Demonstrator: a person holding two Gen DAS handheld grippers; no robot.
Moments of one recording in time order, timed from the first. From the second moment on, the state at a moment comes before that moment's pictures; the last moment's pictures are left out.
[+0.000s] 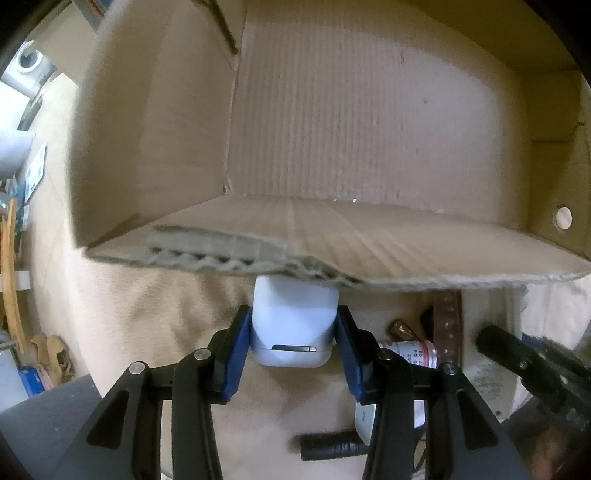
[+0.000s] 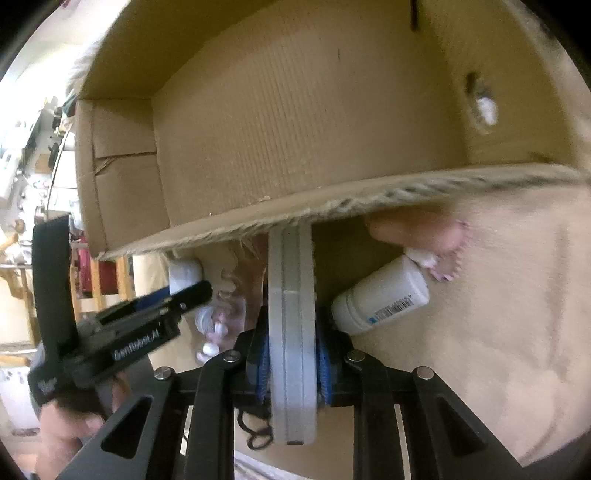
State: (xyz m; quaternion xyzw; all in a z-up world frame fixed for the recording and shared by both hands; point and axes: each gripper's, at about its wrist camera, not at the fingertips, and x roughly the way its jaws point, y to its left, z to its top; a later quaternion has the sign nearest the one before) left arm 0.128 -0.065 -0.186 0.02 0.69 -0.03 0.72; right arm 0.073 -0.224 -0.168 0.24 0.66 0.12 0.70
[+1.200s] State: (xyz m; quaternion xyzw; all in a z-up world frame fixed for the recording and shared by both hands) left arm 0.113 -0.034 -0.041 -0.01 0.55 -0.02 0.84; right arm 0.083 -0.256 -0.039 0.23 0.52 0.15 0.81
